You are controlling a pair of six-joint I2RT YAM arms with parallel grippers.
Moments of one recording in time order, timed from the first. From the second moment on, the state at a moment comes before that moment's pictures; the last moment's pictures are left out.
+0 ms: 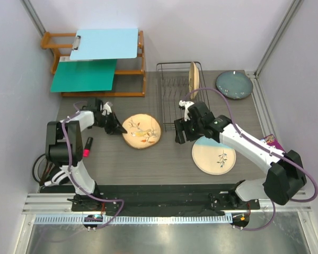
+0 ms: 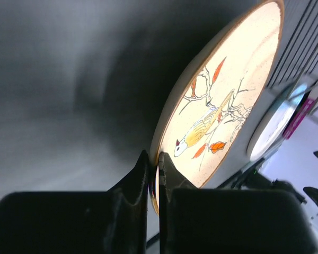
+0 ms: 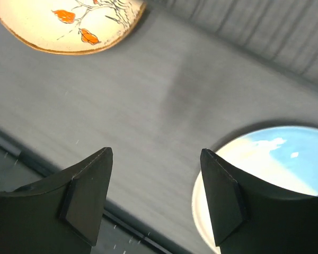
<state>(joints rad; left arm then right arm) 0.02 1.82 1.07 -0.43 0.65 -0.41 0.62 1.37 1.05 -0.58 -0.09 0.24</state>
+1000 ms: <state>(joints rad) -0.25 1.71 0.70 -0.49 0.84 -0.44 0.54 1.45 0.44 0.28 -0.50 0.81</state>
